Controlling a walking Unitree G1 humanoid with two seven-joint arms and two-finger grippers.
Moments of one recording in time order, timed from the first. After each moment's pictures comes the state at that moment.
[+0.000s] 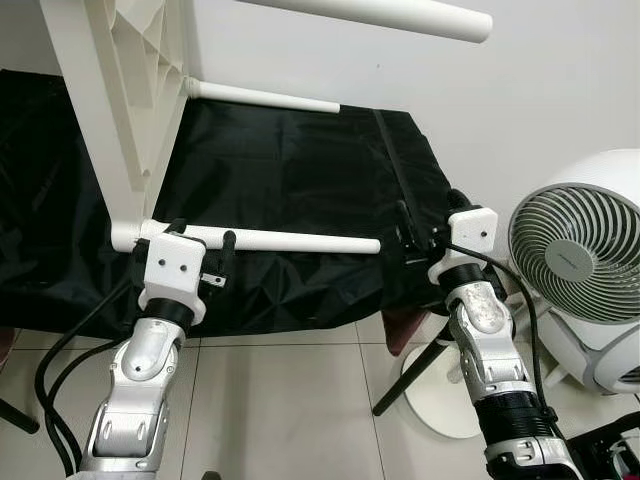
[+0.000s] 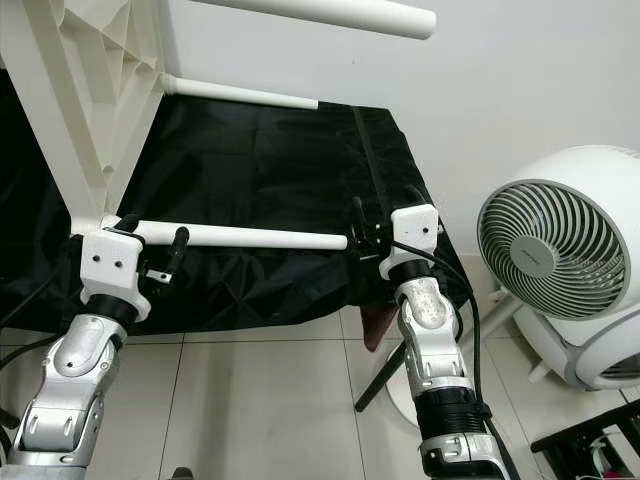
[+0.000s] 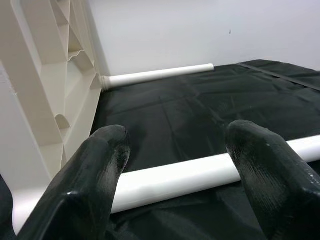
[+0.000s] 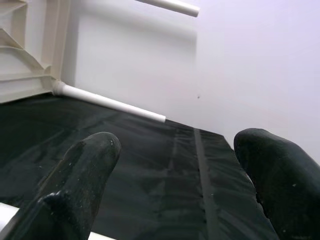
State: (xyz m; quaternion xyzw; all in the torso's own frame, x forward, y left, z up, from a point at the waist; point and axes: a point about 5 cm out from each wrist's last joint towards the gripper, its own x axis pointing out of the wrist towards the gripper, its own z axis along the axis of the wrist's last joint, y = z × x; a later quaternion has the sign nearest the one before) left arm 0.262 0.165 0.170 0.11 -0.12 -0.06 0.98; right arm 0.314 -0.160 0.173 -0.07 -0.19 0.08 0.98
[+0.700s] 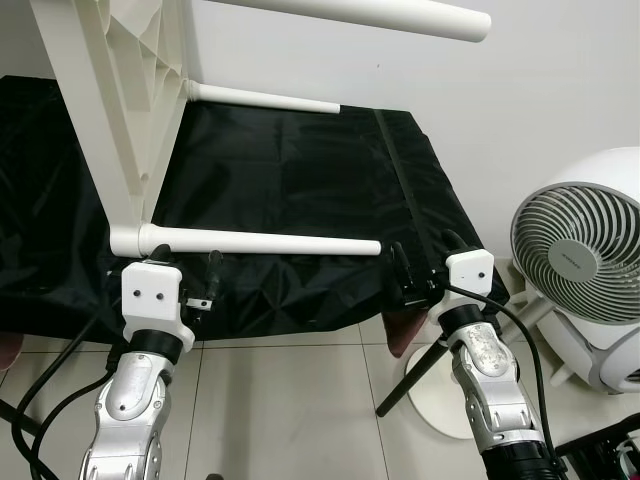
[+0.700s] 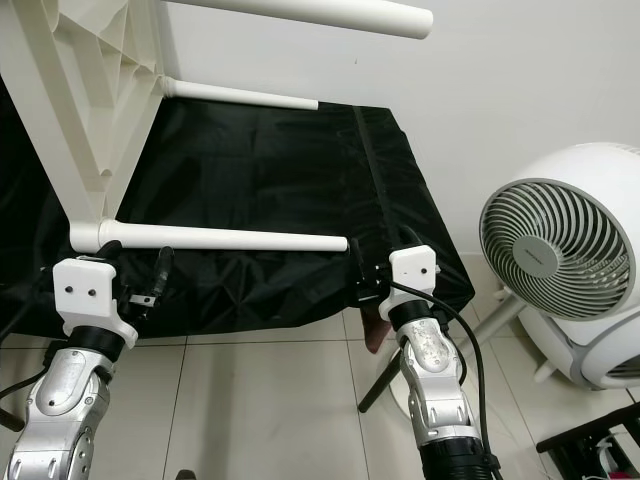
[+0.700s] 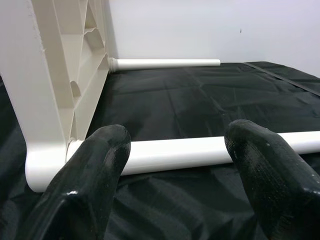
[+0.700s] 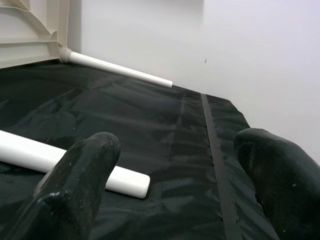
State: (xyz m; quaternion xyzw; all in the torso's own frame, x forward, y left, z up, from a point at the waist) left arm 0.234 0.173 0.158 0.05 -0.11 -0.03 0.99; right arm 0.283 -0.161 0.140 -0.07 -0.14 0.09 0.98
